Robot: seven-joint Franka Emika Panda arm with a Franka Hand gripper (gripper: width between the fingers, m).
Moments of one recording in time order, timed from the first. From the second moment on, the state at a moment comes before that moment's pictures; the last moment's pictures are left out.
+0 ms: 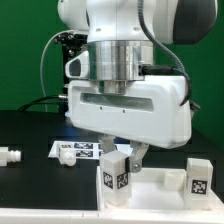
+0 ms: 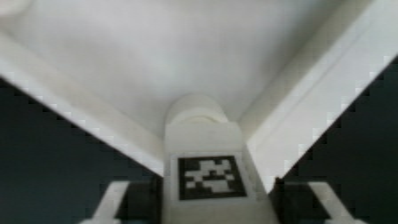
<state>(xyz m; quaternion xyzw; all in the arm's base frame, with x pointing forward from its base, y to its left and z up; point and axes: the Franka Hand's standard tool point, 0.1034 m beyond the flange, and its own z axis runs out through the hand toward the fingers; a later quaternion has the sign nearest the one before) 0.634 0.004 0.080 -0.85 0.52 -0.01 0.06</state>
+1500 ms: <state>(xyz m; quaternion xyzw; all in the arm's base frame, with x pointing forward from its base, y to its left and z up) 0.639 0.008 0.081 -0.96 0.27 -0.04 0.05</state>
